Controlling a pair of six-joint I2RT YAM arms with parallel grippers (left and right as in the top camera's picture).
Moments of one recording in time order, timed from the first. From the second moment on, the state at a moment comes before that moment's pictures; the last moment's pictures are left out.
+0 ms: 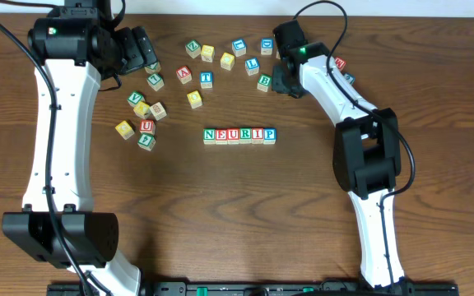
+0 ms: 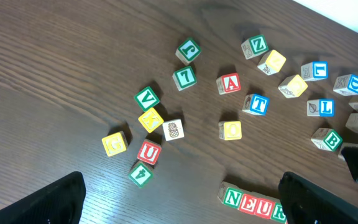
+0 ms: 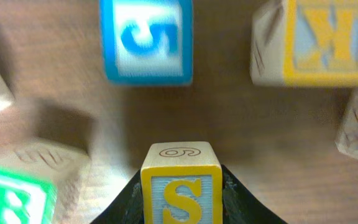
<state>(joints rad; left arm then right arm) -0.01 1.82 2.01 -1.25 -0.04 -0.40 0.33 2.45 2.07 -0.88 0.13 0.42</state>
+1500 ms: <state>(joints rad) -0.01 1.82 2.01 -1.25 -0.04 -0.40 0.36 2.39 2.22 -1.30 0.09 0.36</state>
